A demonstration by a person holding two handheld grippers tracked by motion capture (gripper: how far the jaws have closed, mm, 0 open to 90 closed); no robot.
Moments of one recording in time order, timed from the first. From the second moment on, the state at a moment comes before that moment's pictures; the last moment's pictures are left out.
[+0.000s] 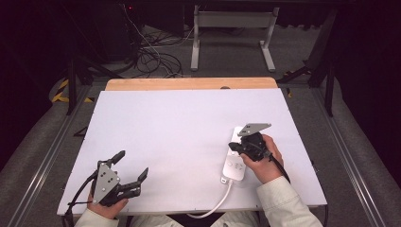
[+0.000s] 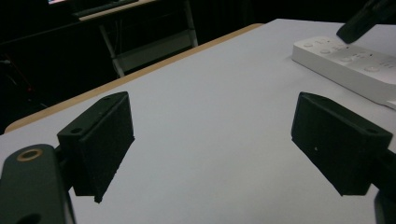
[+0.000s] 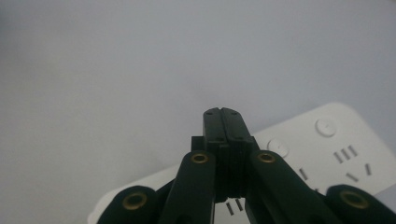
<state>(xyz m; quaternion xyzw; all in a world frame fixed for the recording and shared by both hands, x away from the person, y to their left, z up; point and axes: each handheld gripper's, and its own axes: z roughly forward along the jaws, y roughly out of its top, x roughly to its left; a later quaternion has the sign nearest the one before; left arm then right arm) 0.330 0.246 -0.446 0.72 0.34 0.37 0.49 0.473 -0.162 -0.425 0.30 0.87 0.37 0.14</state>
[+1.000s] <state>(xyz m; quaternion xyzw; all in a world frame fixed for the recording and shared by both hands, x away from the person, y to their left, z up) 0.330 0.245 -0.446 0.72 0.34 0.37 0.48 0.487 -0.167 -0.415 0.32 0.86 0.37 0.17</state>
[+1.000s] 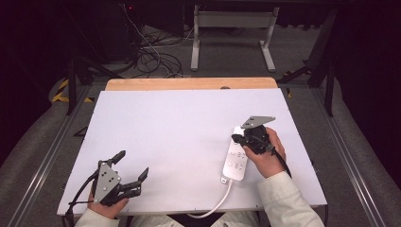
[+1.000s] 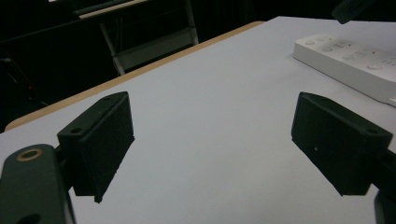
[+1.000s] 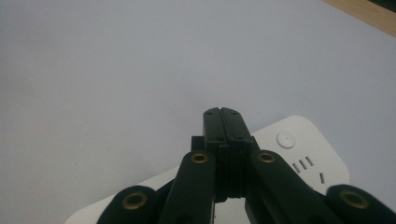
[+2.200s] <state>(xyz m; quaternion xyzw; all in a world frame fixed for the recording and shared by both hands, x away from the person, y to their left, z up) 0.330 0.245 -0.446 0.72 0.34 0.37 0.48 0.512 -0.165 -0.445 0.34 0.87 0.31 0.16</state>
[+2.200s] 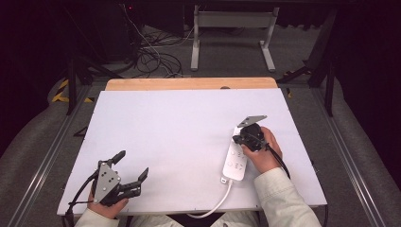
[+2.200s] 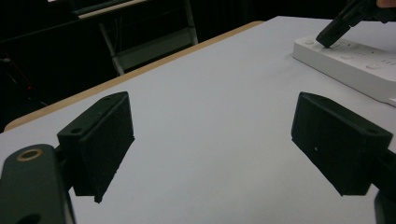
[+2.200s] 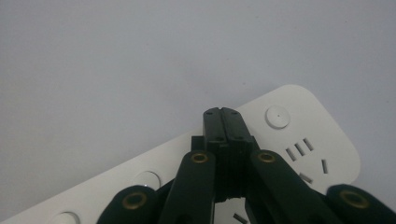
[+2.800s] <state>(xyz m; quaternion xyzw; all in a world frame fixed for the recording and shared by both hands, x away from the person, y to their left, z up) 0.330 0.245 -0.446 0.72 0.34 0.37 0.48 0.513 -0.165 -0.449 0.35 0.87 0.31 0.16</state>
